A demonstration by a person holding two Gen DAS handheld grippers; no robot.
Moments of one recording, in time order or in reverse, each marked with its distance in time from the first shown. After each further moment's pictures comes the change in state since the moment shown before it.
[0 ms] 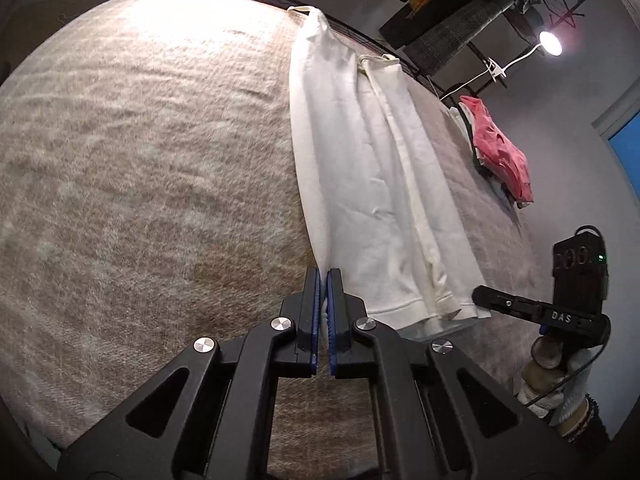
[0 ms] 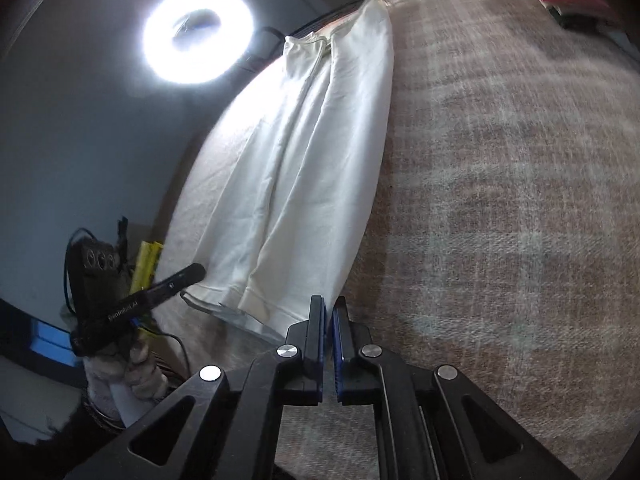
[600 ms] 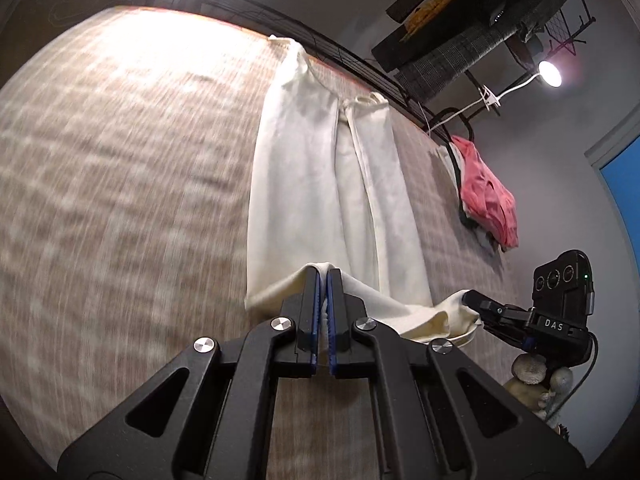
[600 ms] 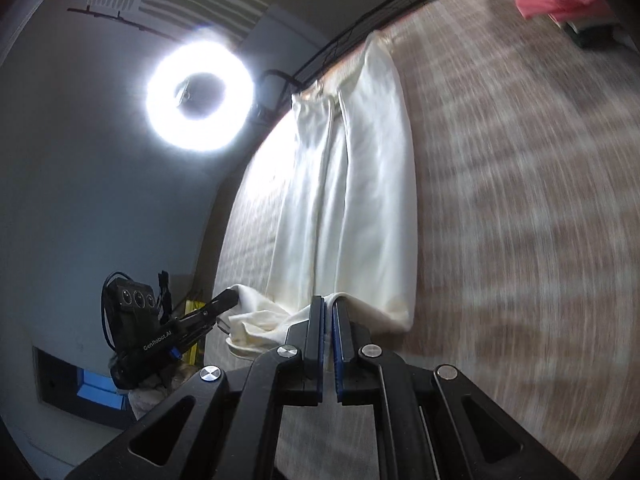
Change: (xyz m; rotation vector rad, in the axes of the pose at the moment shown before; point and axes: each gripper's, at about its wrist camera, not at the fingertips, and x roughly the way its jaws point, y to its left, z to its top) left arm 0.016 -0.015 0.082 -0.037 -0.037 -0.055; right arm -0.015 -0.016 0.068 0.115 -0.114 0.144
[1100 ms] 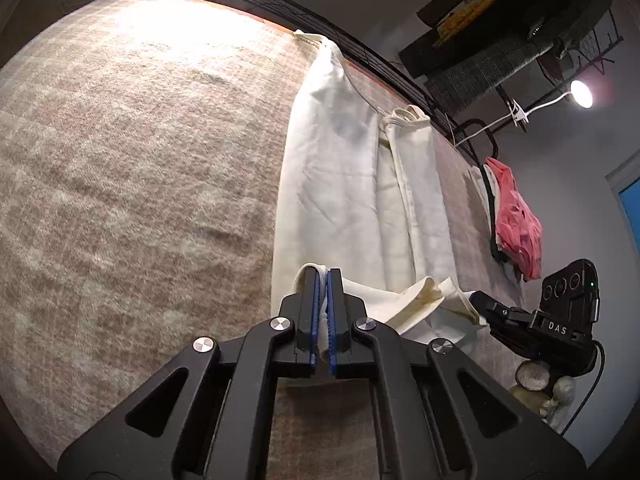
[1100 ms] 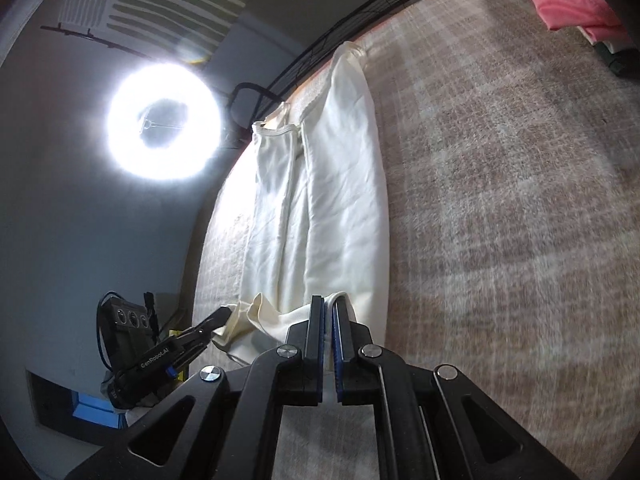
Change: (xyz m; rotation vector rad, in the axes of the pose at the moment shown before) left arm 0.050 0.026 0.036 -0.067 0.004 0.040; right arm 0.040 -0.023 0.060 0.047 -0.011 -0.059
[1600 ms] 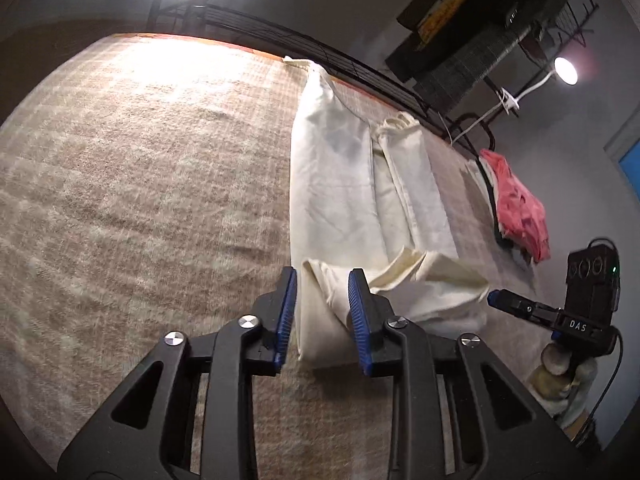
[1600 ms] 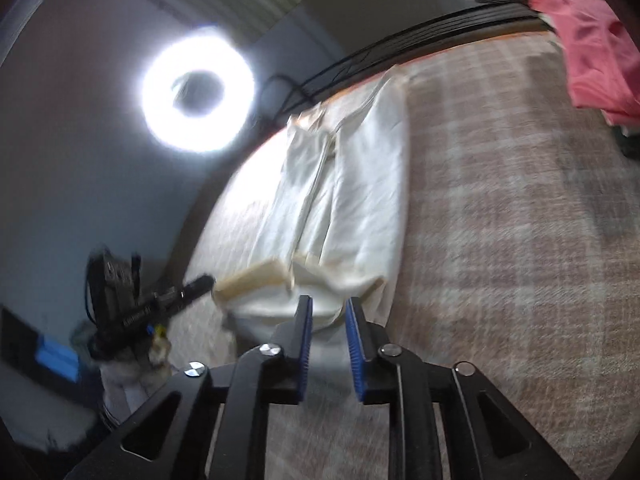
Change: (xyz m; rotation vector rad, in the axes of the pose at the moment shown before) left arm -0.028 -0.002 -0.008 0.134 -0.049 0.039; right arm -0.020 0.023 -0.009 -0.250 0.009 -0.033
